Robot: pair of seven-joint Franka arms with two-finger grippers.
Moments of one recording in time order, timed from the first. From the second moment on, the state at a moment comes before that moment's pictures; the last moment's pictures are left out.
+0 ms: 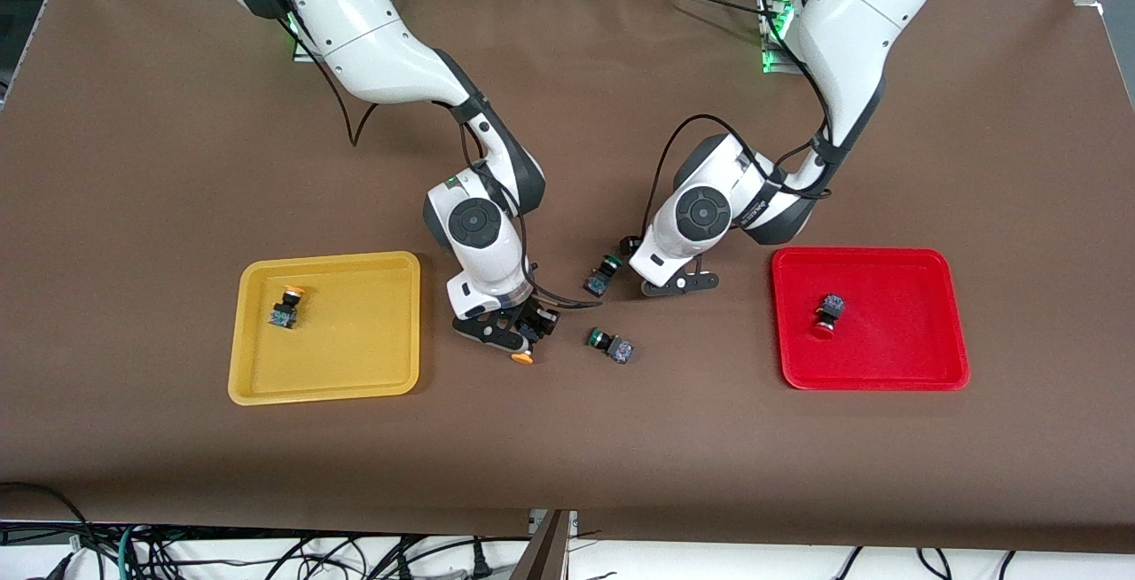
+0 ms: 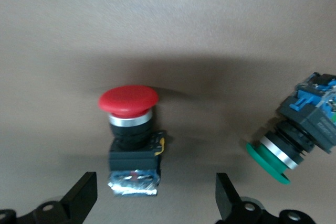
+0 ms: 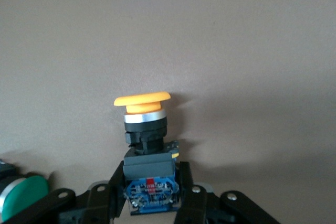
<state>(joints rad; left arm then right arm) -0.22 0.70 -0.37 -1.77 0.10 2.28 -0.76 0.64 0.97 -0.05 -1.27 0.04 2.49 0.94</state>
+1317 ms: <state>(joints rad) 0.20 0.51 -0.35 -1.76 0.34 1.86 -0.06 0.31 0.77 -0.08 -1.45 0.09 2.03 0.28</state>
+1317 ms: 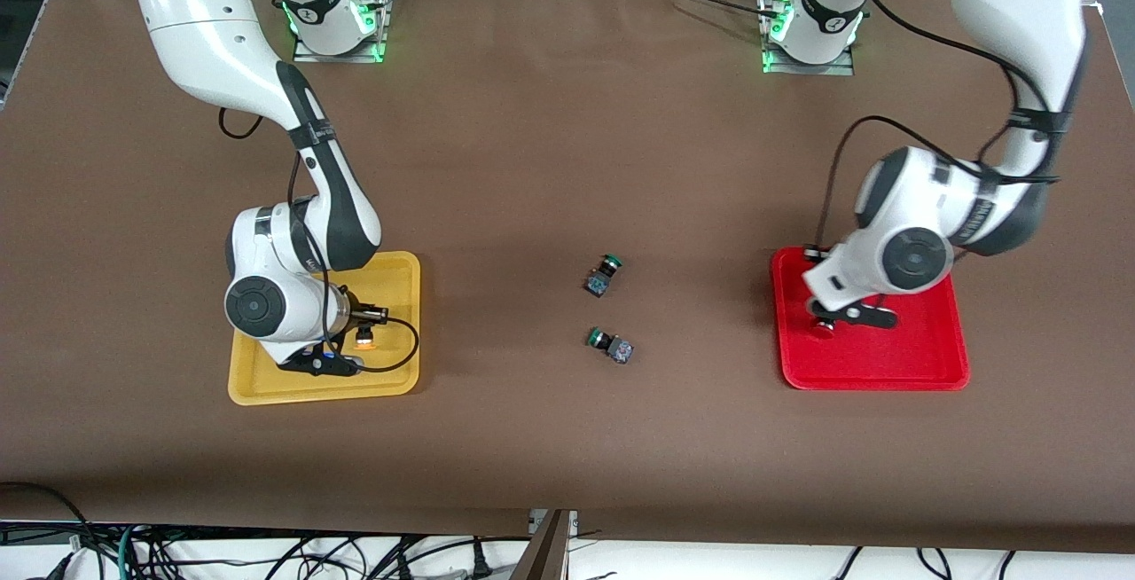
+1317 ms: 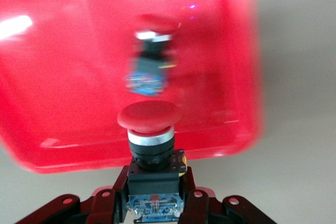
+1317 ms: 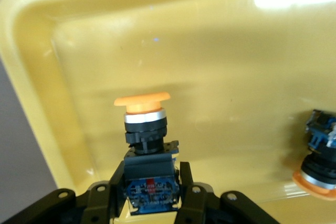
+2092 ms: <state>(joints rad) 0.39 0.64 -0.37 -1.78 0.40 2.08 0.16 0.30 0.64 -0.14 -1.42 0.09 1.77 0.19</state>
